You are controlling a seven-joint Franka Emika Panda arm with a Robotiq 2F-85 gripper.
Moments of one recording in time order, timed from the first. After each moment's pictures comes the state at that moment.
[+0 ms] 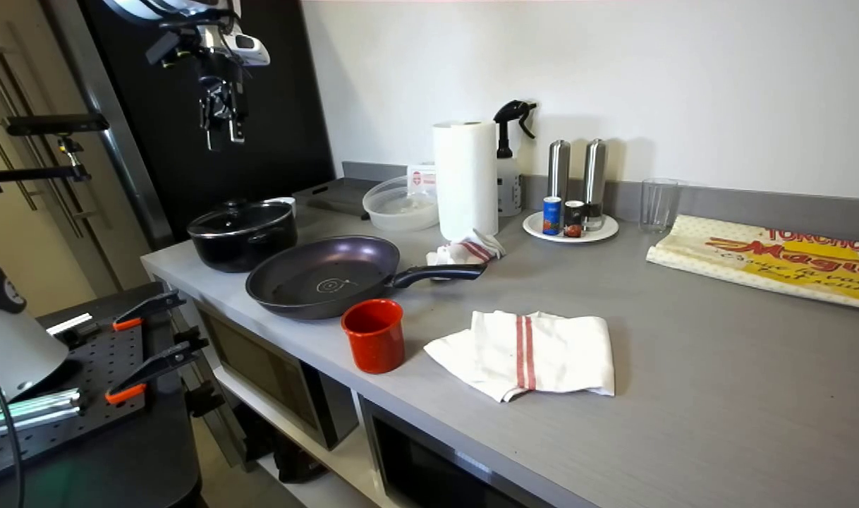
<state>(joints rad) 0.22 -0.04 0.28 -2.20 -0.15 1.81 0.25</state>
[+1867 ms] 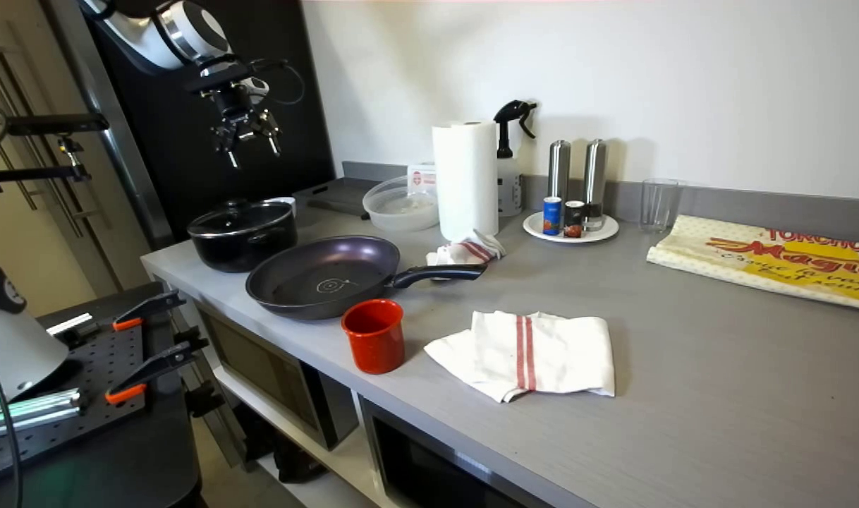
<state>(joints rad) 0.42 0.34 0.33 -1.90 -0.53 1.81 -0.16</state>
